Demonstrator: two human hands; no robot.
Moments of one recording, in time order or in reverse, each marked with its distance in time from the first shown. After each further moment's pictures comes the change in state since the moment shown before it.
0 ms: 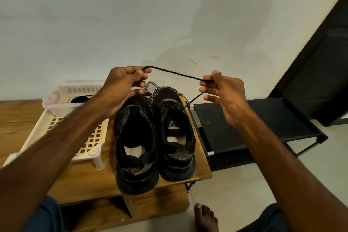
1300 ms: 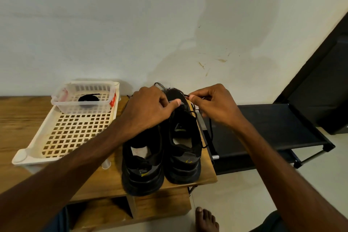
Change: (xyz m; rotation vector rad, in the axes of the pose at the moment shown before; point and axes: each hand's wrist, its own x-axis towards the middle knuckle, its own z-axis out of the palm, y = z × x) left_hand -0.019 -0.030 0.031 1.029 0.008 0.312; right_hand 0.003 0.019 0.016 -0.672 -0.317 -0.337
